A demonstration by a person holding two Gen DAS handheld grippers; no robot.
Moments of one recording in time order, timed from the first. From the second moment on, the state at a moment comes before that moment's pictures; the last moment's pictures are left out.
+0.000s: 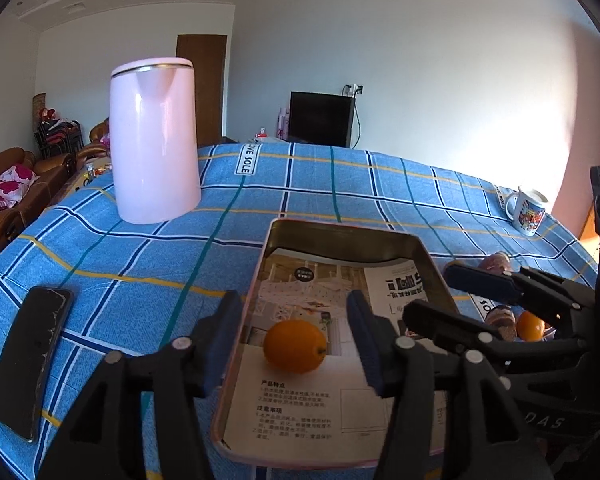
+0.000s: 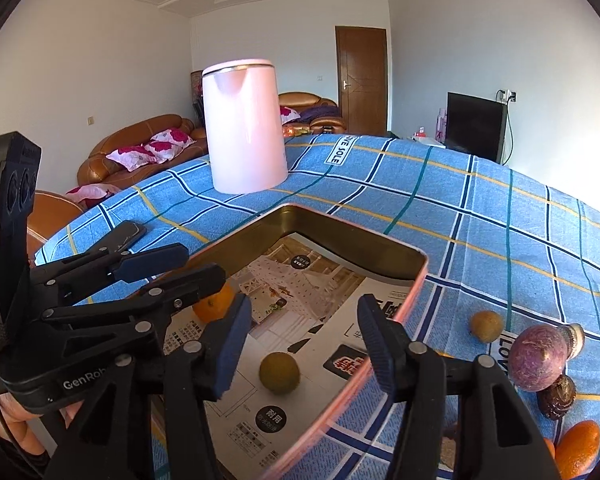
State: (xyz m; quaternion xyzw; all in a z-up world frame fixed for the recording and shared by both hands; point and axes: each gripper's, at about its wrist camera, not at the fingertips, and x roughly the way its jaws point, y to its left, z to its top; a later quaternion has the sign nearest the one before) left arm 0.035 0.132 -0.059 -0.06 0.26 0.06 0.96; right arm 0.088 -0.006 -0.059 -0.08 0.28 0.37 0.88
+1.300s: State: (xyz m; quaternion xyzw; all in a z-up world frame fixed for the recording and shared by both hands) left arm 0.061 -0.038 -0.061 0.02 0.29 -0.10 0.95; right arm 0.069 -0.235 -0.069 -0.01 0.27 0.11 0.96
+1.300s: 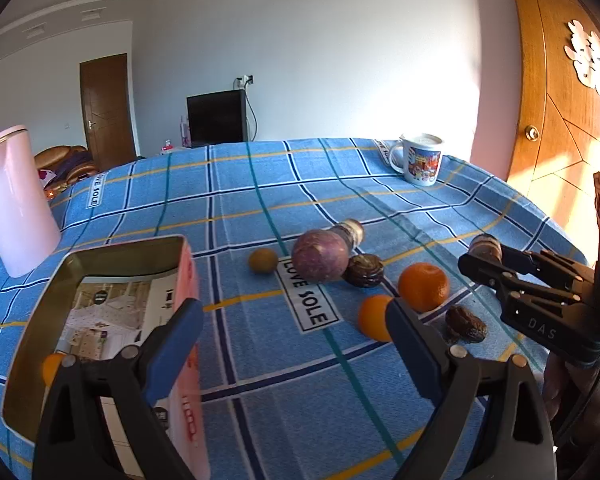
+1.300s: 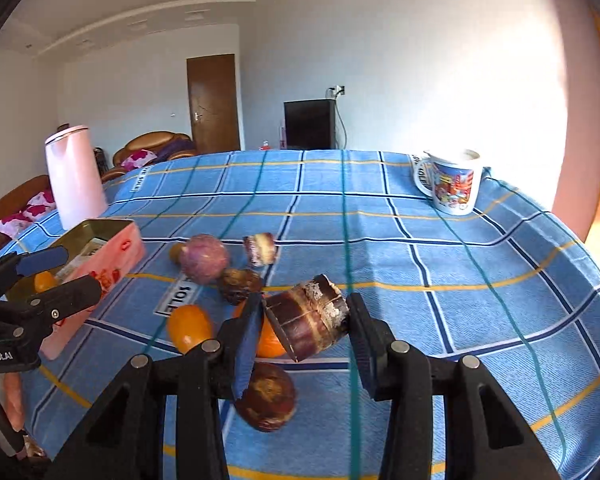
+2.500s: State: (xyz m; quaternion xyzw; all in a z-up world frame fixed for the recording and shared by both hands) left arm 0.088 -0.081 -0.083 0.02 0.34 -0.21 0.92; right arm 0.072 -0.251 -0.082 0.02 0.25 0.09 0.96
